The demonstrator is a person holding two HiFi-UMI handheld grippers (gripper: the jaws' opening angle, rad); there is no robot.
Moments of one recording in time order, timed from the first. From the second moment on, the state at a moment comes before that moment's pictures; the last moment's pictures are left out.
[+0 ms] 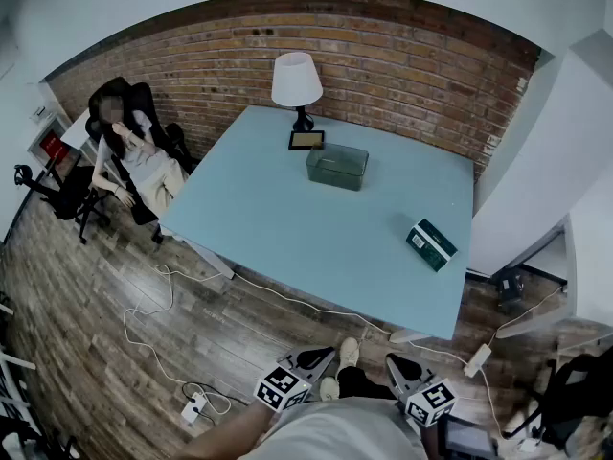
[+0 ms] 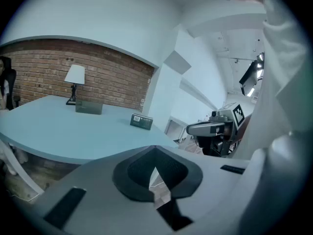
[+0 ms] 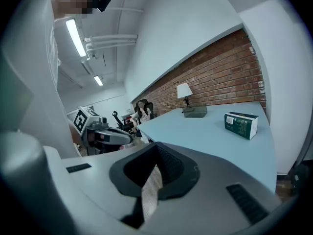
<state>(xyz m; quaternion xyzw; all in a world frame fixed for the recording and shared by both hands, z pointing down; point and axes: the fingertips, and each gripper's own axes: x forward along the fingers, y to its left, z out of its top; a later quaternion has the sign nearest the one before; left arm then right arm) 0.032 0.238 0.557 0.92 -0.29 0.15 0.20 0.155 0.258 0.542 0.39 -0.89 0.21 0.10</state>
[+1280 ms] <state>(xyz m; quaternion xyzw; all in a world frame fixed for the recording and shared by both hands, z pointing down) 0.049 0.258 0.559 0.93 -0.28 0.17 0.19 0.187 0.274 0.549 0.45 -0.86 0.21 0.10</state>
